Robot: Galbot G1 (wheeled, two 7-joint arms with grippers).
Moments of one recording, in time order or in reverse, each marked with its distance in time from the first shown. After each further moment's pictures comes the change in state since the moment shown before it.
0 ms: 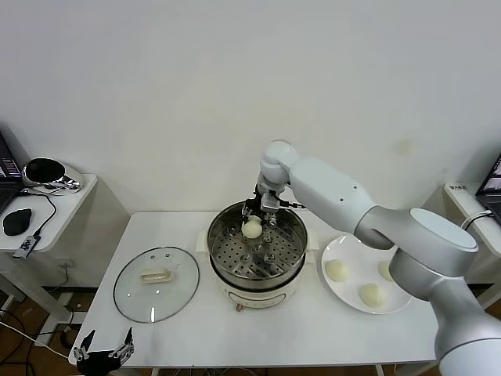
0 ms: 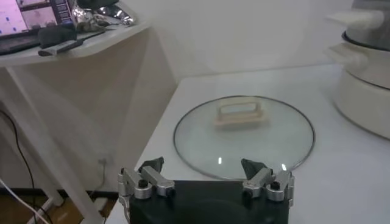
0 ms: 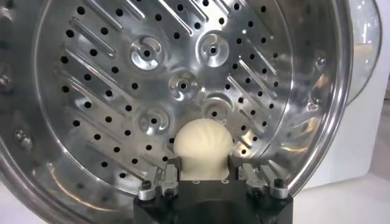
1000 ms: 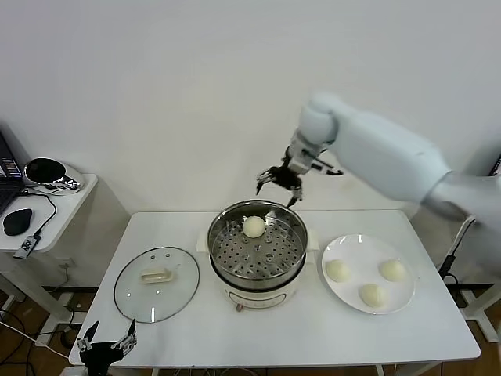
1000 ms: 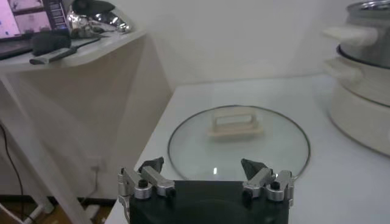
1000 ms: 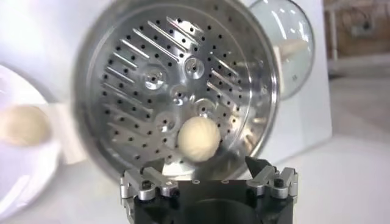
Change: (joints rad) left arm -0.030 0.027 0.013 -0.019 -0.030 0.024 0.012; right arm 0.280 -0.317 -0.151 0.282 0.618 -0.294 -0.241
